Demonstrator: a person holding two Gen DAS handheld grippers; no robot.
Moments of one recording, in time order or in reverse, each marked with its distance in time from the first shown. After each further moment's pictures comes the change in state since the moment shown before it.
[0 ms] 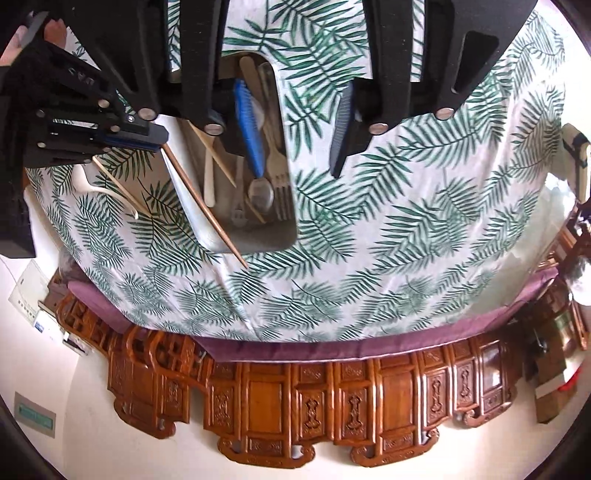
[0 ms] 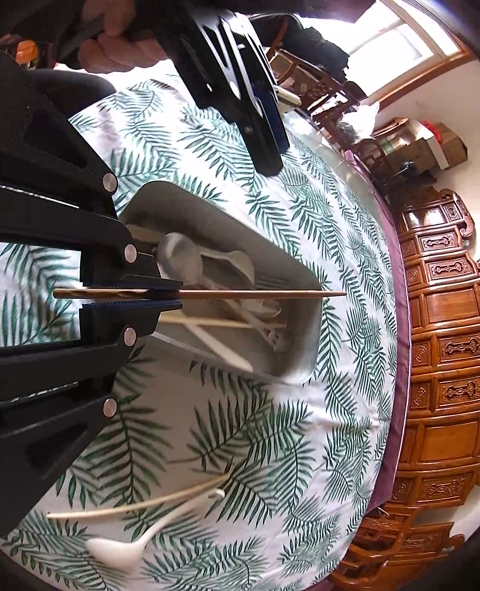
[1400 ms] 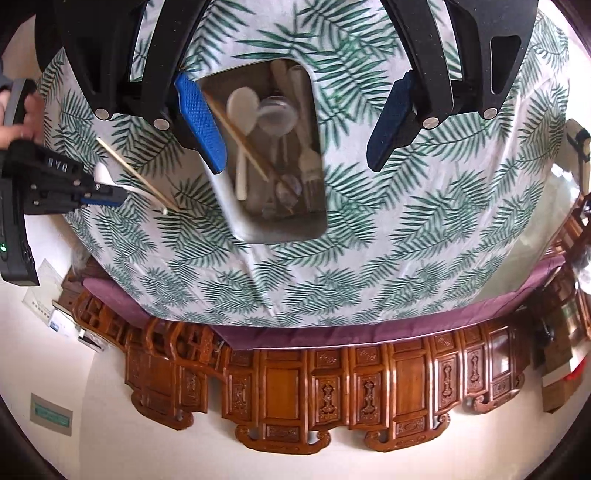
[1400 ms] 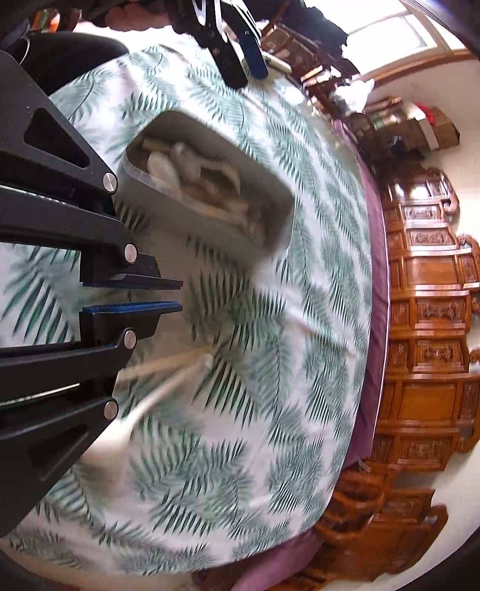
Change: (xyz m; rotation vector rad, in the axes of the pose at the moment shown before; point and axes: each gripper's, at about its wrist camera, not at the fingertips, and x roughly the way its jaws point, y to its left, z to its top) left arm -0.016 -0.034 -0.005 0.035 -0.046 -0.050; right arm -0.064 -0.098 -0.007 -0.023 -0.068 -0.165
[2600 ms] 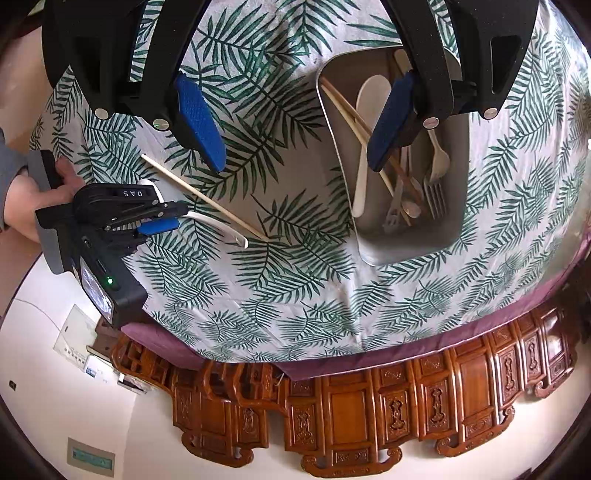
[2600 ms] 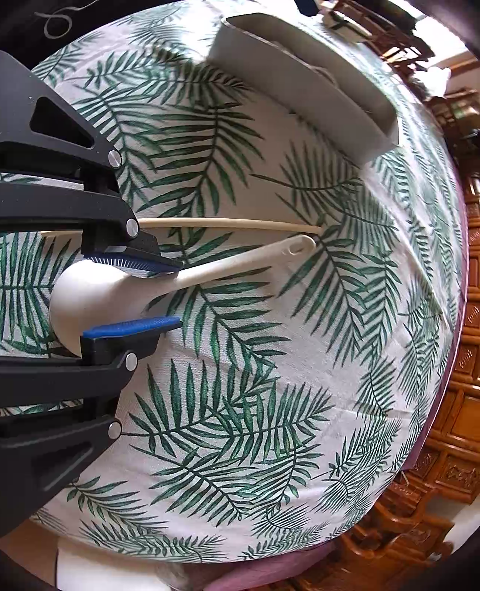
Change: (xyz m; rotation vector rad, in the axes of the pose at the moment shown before) left arm 0.044 -0.112 -0.010 0.131 0.097 -0.107; right arm 0.075 -0.088 -0.025 -0.170 0.301 -0.076
